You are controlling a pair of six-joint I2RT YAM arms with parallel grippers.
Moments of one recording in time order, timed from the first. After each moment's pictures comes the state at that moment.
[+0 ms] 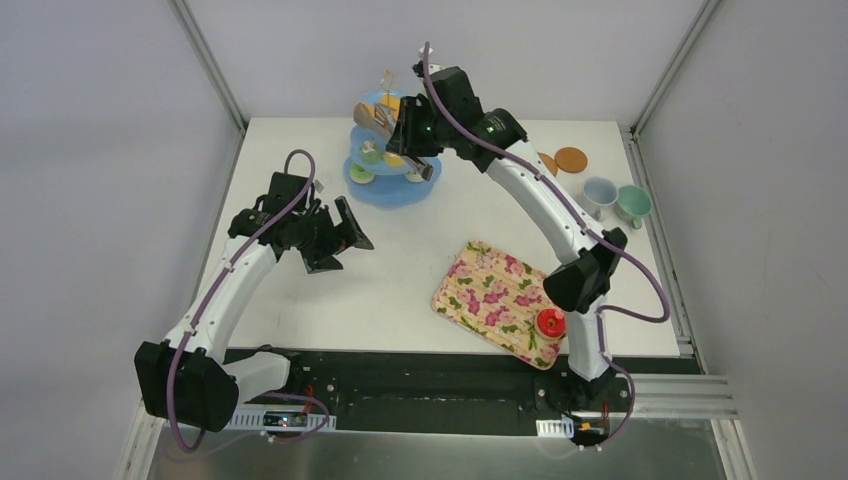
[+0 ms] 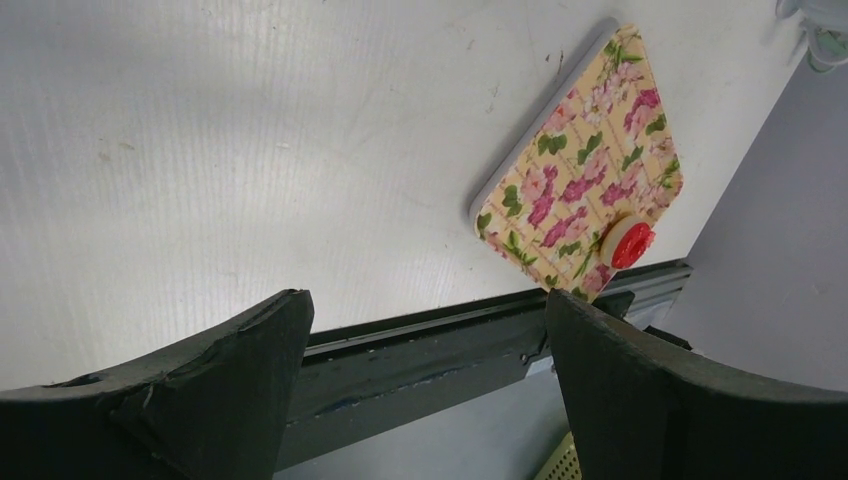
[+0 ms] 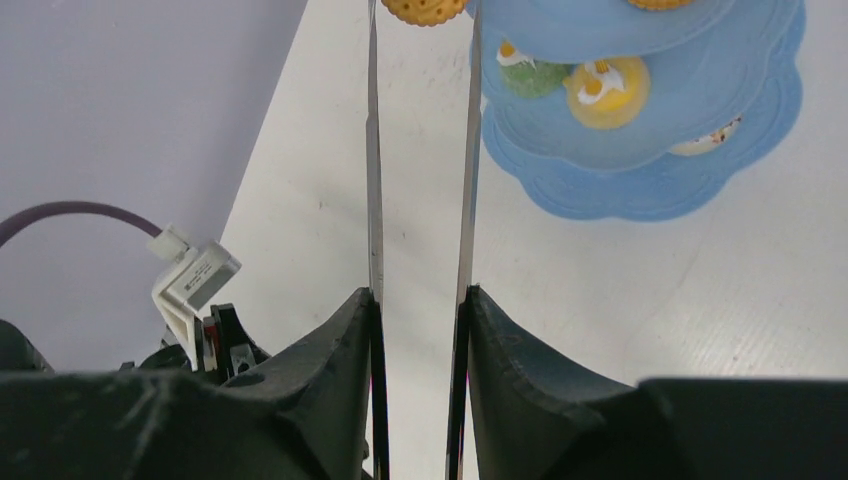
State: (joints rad) left arm -0.21 1.15 1.02 -0.85 0.36 -0.69; right arm 0.74 2.01 2.31 -0.85 -0.05 0.52
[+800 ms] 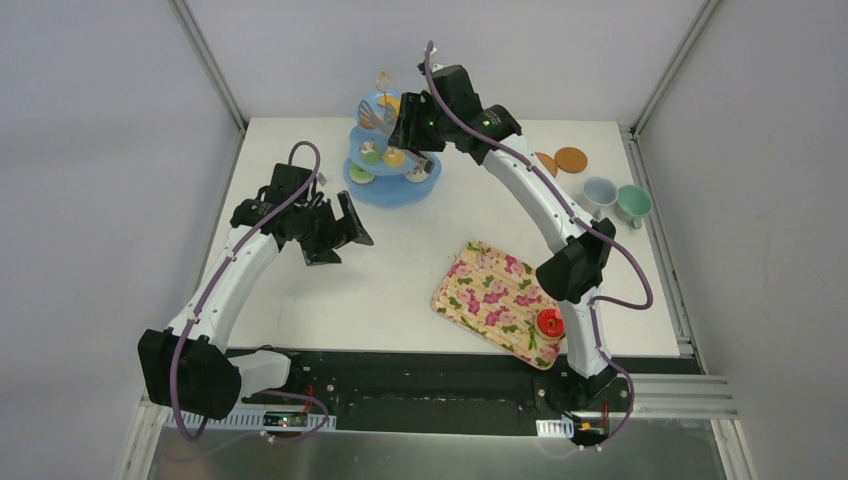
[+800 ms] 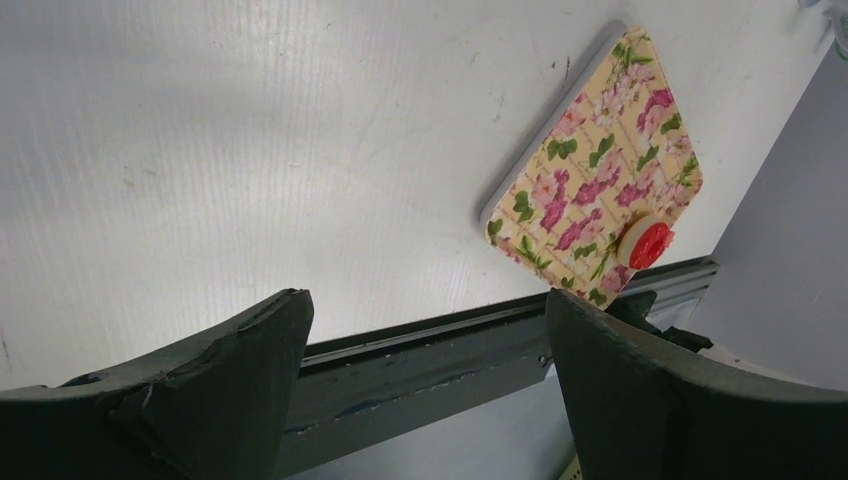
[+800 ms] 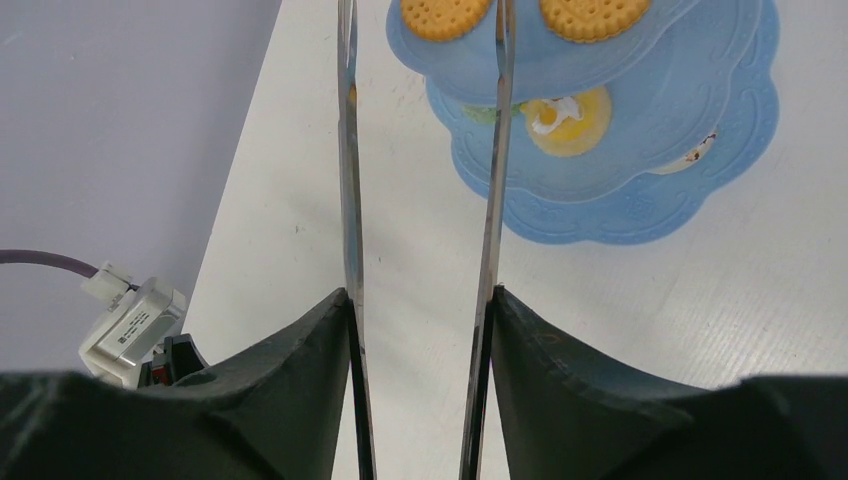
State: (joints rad) left arm -0.21 1.20 1.08 -0.88 0.34 -0.62; right arm 0.68 2.13 2.39 -0.82 -0.09 0.52
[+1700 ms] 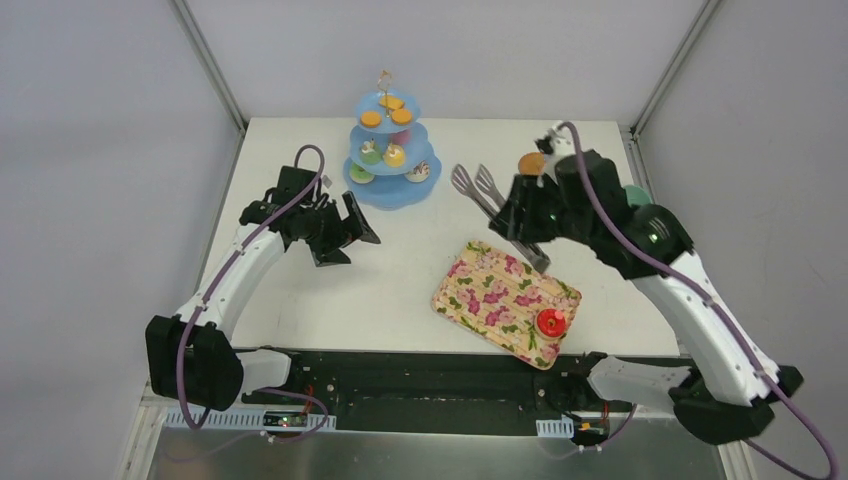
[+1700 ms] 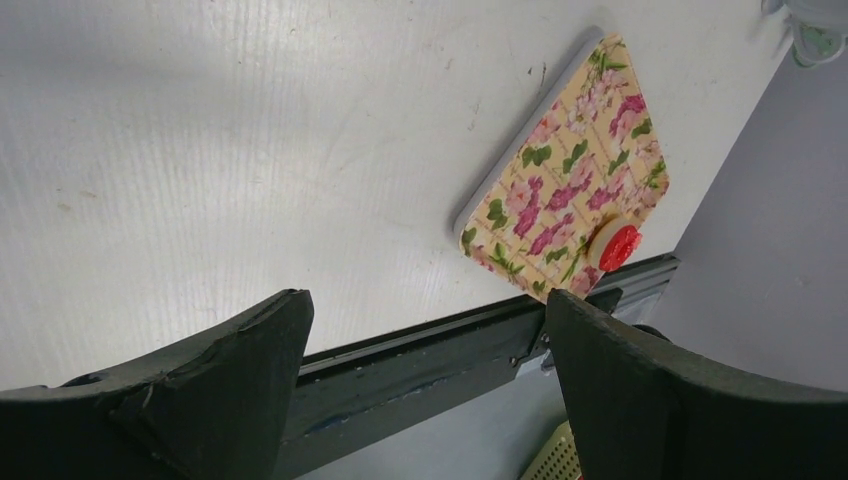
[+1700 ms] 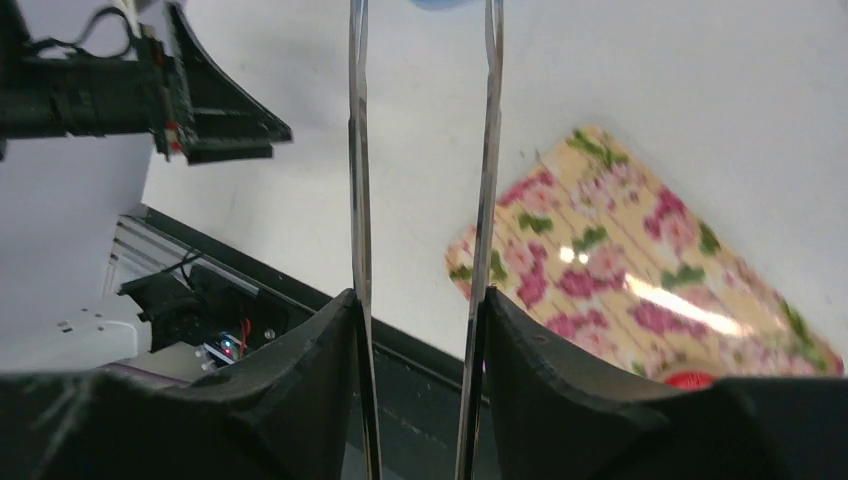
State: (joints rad) left arm -0.21 1.24 1.04 -0.79 0.39 -0.67; right arm 0.71 1.21 1.60 -0.99 0.01 0.51
